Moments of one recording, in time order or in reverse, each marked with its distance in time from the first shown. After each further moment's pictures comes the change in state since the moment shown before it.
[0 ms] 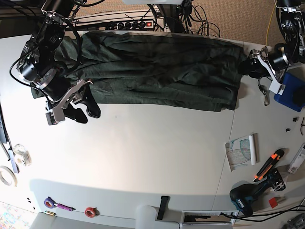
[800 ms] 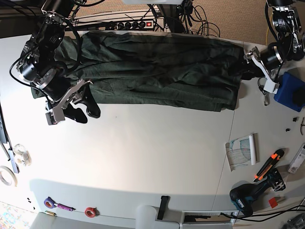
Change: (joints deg) left arm -0.7 4.4 1.5 -2.4 -3.3 -0.1 -0.5; right arm 0.0 0.0 0.0 0.0 0.0 0.0 0.0
